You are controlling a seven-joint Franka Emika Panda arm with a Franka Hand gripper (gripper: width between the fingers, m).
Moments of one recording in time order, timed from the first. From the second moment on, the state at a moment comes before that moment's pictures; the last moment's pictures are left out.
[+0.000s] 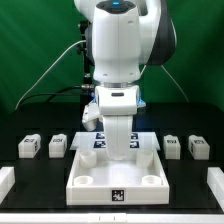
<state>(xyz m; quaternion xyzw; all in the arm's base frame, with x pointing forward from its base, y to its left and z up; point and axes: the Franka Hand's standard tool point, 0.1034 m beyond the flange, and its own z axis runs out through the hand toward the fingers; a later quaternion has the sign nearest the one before) 0.422 -0.011 0.011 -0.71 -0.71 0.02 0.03</state>
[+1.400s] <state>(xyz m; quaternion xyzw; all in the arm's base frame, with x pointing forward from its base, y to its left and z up) 0.497 0.072 0.007 -0.72 -0.69 -0.01 0.03</state>
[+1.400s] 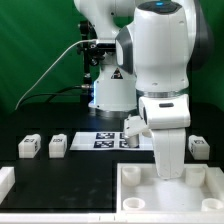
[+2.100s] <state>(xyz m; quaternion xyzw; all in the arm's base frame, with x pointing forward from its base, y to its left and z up) 0.496 0.070 0.006 -0.72 -0.69 -0.01 0.03</state>
